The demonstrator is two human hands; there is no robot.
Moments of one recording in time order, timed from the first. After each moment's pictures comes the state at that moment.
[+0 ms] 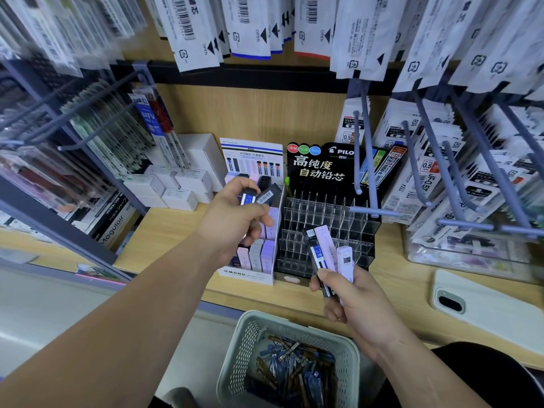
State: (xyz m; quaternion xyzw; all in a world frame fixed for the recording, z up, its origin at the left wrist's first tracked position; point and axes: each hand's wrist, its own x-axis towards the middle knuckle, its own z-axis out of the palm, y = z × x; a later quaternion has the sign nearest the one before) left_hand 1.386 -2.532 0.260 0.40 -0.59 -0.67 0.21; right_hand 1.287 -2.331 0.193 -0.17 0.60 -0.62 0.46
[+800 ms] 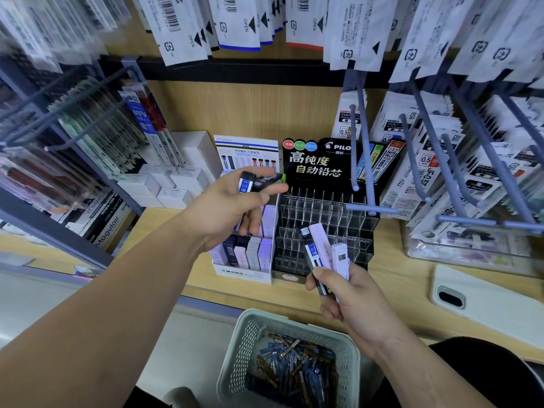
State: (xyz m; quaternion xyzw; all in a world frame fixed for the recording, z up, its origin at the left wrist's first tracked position) left_hand 1.386 -2.549 0.275 0.28 -0.68 -0.66 0.12; right_hand 1.288 -2.333 0.195 -0.16 0.60 -0.62 0.48
